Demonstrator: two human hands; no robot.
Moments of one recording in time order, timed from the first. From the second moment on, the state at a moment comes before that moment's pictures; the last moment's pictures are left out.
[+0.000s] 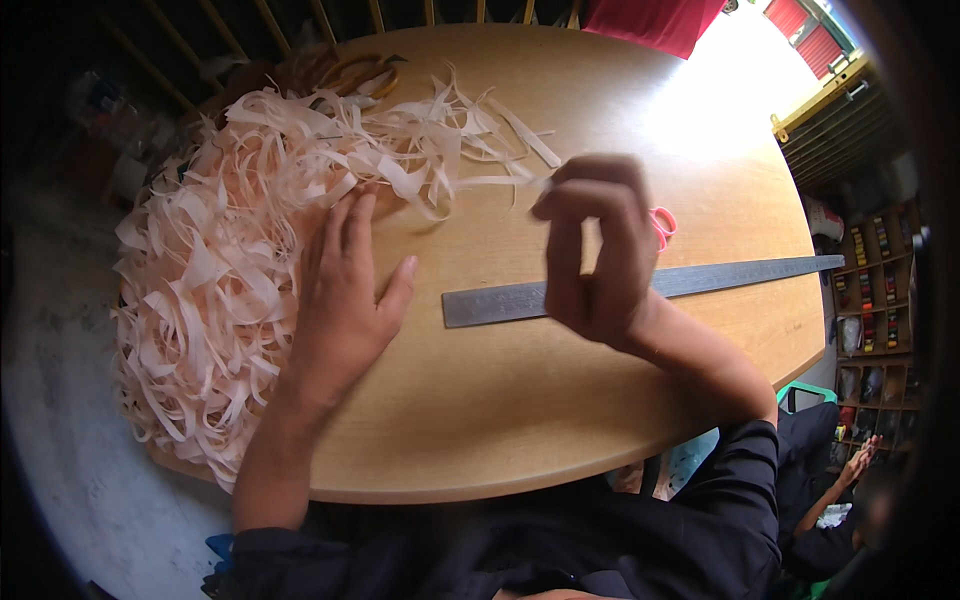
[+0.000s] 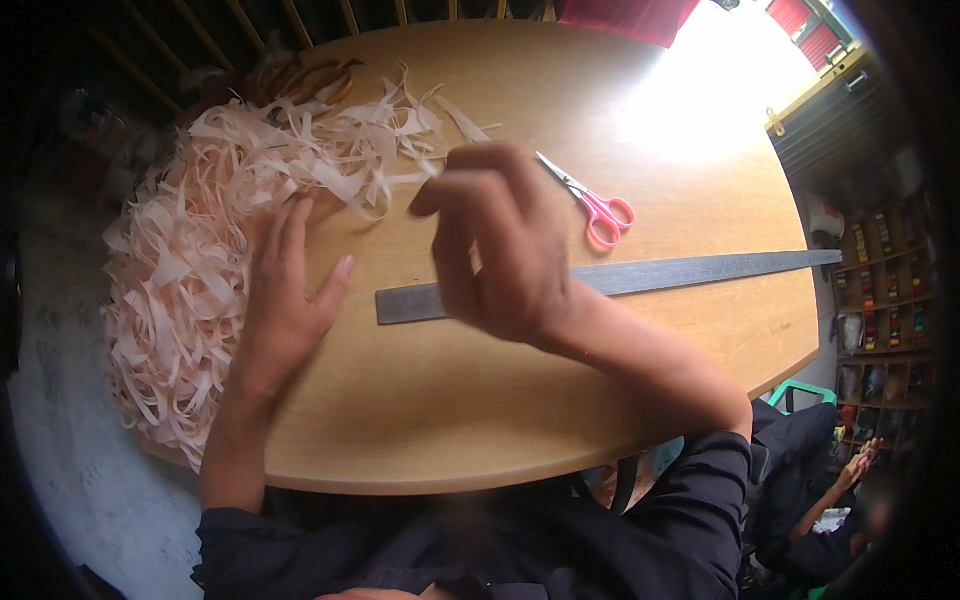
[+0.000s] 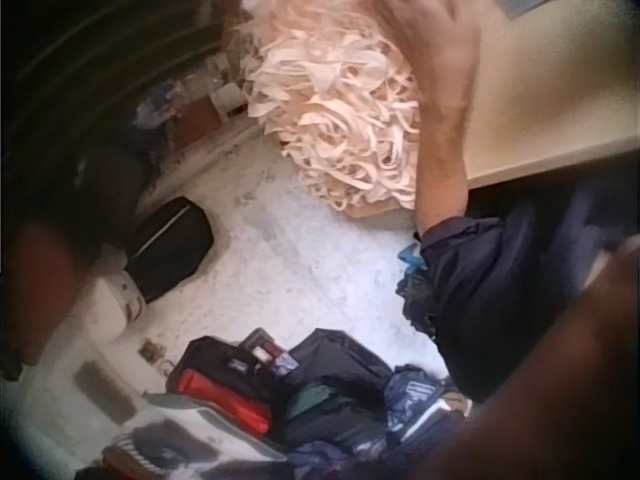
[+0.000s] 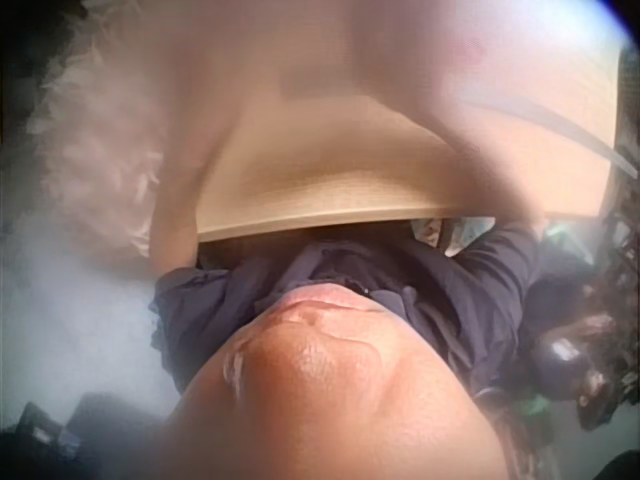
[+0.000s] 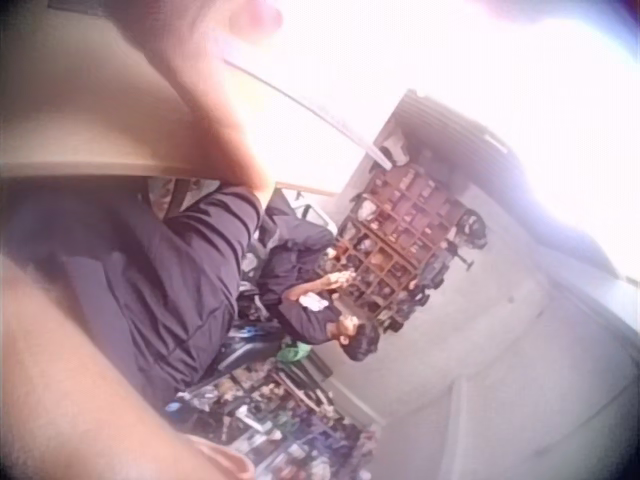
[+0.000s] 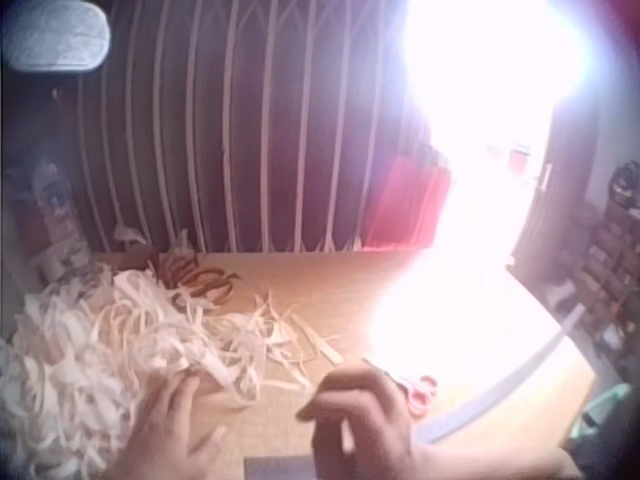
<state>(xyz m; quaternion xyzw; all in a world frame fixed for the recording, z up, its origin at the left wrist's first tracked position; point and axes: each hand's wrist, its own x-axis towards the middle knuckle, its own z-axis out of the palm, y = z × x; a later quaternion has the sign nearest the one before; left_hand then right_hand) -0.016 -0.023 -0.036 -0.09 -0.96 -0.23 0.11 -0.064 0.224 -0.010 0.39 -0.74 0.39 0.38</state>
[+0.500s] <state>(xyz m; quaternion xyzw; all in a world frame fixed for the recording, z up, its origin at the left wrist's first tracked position) -0.025 -0.030 -0.052 -0.06 -0.94 -0.27 0.19 -0.119 0.307 0.059 0.14 -0.64 0.58 0.48</state>
